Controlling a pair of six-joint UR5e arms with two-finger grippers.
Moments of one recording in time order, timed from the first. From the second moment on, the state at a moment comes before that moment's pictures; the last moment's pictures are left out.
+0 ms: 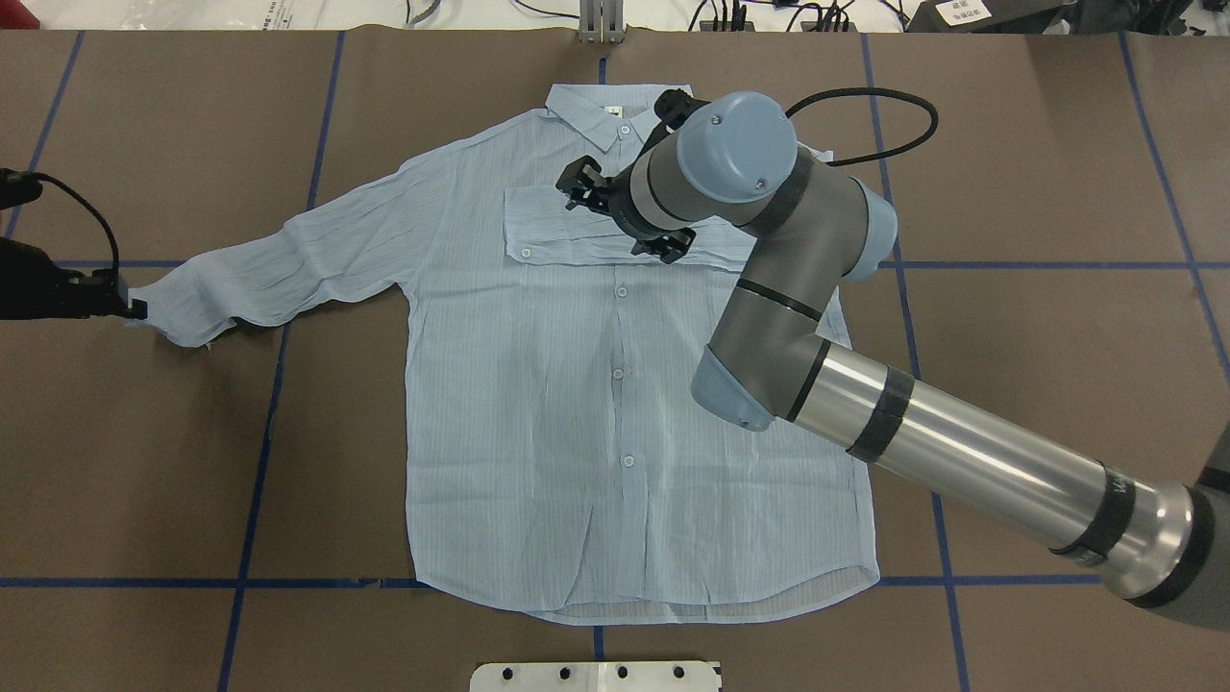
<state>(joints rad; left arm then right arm) -1.02 -1.61 -1.57 -2.47 -2.26 -1.14 0.65 -0.80 1.39 -1.01 1.83 1.72</state>
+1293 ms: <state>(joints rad) -0.64 -2.49 -1.26 -2.38 -1.88 -1.85 0.89 -1.20 1.61 -1.01 2.06 1.45</state>
